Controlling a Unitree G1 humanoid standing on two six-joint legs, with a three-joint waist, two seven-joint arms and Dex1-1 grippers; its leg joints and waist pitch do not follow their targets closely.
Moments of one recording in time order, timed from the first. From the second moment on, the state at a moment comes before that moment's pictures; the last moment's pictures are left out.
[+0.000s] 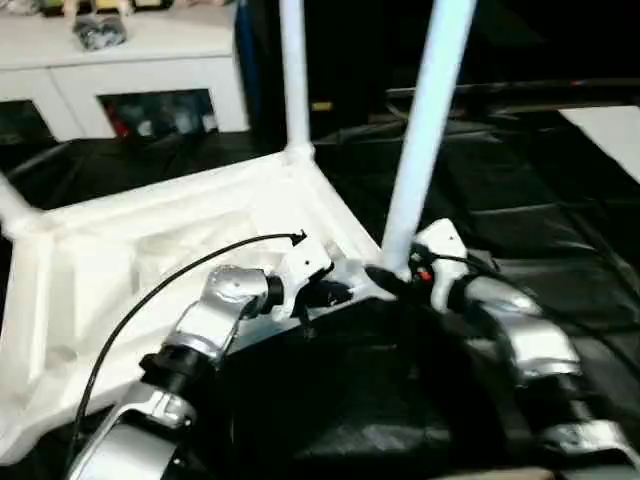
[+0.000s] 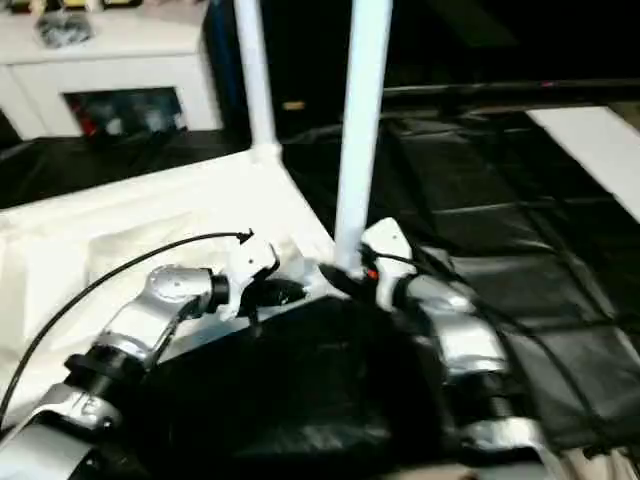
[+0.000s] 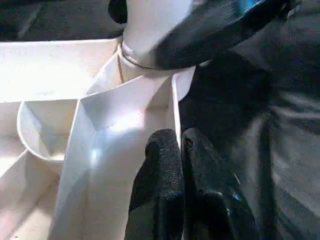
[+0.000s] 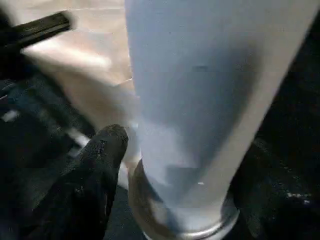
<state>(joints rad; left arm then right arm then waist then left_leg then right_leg) -0.56 0.23 -0.28 0.54 0.01 0.14 -1.06 -0.40 -0.34 0.10 0.39 0.15 0.21 0.92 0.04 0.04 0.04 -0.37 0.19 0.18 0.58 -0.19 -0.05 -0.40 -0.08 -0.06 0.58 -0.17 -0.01</state>
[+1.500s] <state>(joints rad) -0.60 0.14 -0.25 0.61 0.04 0.25 -0.86 -0.43 -0.21 0.03 0.49 0.14 0.18 0.63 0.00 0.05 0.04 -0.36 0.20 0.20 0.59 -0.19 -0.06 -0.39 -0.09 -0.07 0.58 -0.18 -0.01</state>
